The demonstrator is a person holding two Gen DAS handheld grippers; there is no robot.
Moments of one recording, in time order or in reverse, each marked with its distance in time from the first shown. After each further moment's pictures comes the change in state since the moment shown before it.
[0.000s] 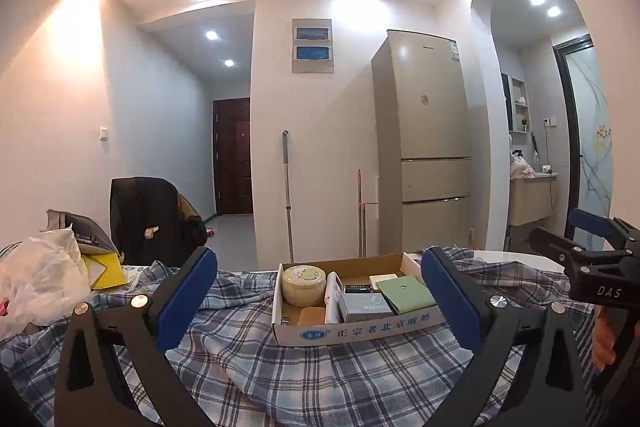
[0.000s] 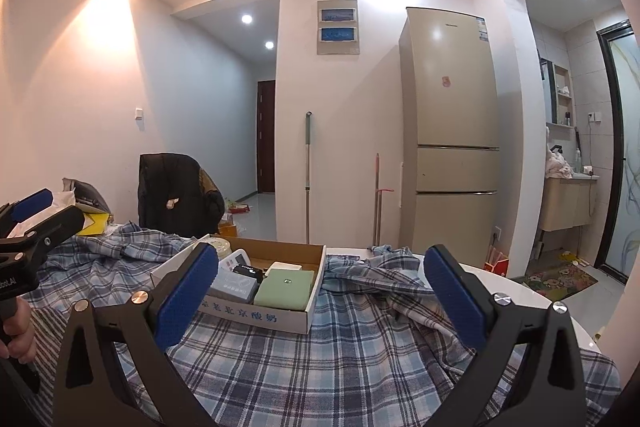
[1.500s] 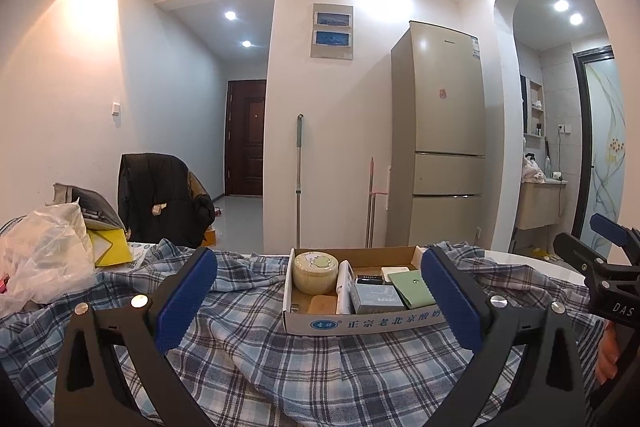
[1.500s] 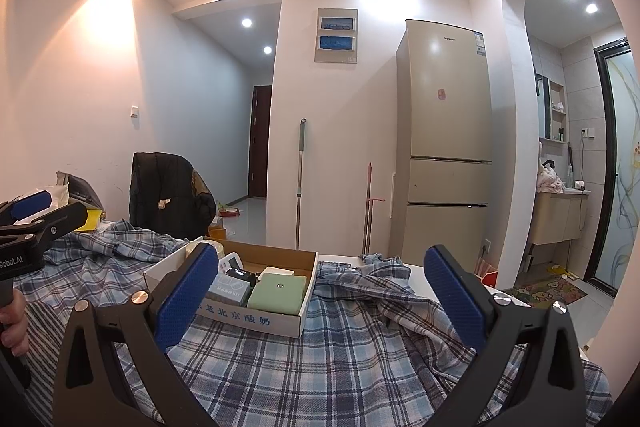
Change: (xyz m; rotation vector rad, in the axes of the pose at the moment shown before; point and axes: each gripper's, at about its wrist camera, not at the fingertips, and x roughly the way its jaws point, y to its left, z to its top) left arm 0.013 0.017 -0.002 -0.076 0.054 0.042; right arm -0.010 0.009 0.002 -0.045 -0.033 -0.027
